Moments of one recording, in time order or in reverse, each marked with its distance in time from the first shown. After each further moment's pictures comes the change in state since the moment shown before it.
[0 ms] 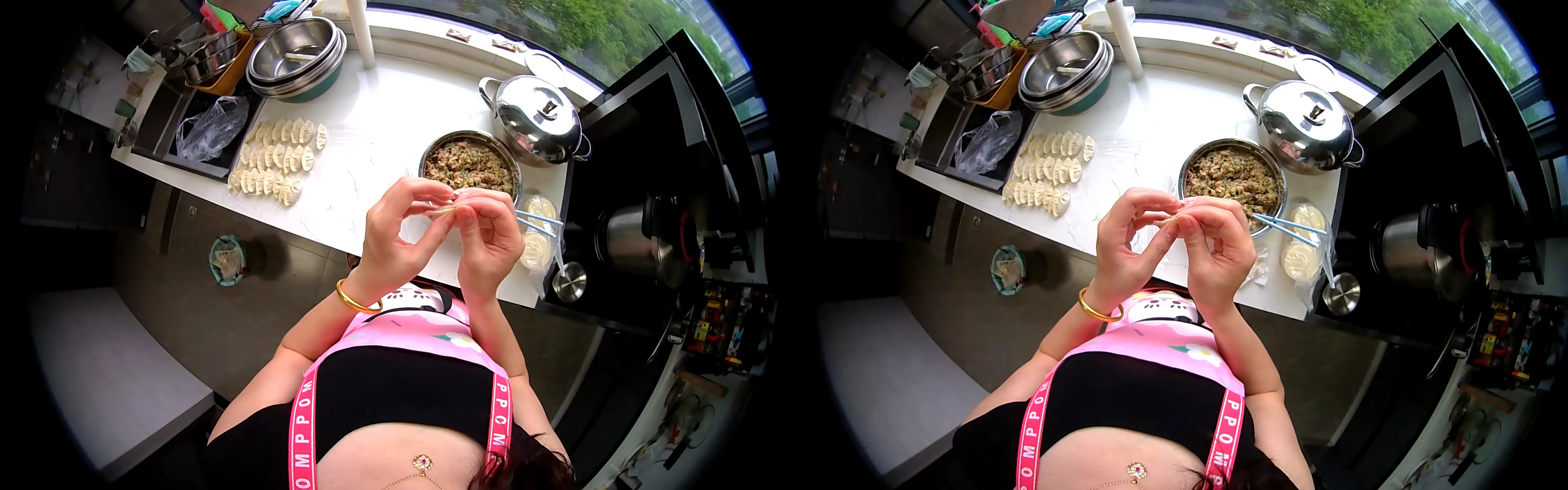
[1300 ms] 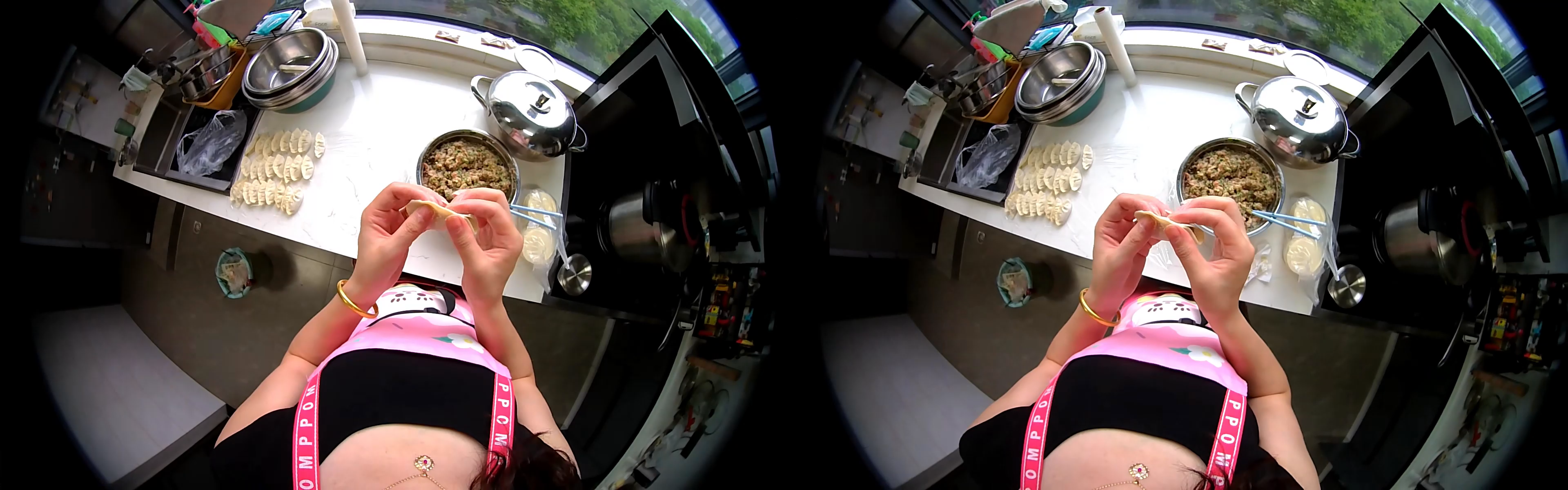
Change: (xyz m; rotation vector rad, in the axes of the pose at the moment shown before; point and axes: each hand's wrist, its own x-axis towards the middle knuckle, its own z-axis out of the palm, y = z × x) left_hand -0.011 -0.010 -0.003 -0.743 -0.026 -0.290; right_hand -0.005 -0.010 -0.007 -0.067 -0.029 0.035
